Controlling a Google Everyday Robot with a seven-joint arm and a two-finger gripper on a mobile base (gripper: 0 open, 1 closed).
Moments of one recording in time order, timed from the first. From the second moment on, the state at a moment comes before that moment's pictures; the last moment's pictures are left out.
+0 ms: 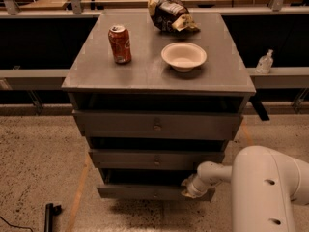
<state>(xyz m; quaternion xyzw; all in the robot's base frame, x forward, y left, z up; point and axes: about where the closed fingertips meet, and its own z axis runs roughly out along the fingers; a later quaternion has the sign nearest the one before) 0.551 -0.155 0.210 -0.67 0.71 0.11 0.15</state>
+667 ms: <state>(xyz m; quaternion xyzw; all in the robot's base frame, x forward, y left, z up) 0.538 -0.153 0.216 -0.67 0.72 0.12 0.15</state>
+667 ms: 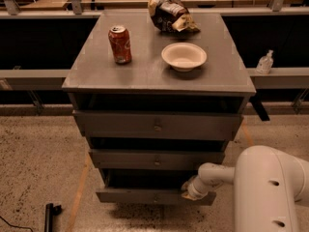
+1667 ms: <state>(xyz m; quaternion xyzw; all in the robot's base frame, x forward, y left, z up) 0.504 -0.148 0.227 -0.65 0.74 0.12 0.14</state>
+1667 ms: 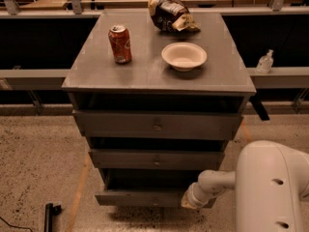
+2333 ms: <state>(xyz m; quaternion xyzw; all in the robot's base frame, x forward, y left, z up) 0.496 -0.151 0.234 -0.63 0.75 0.11 0.14</state>
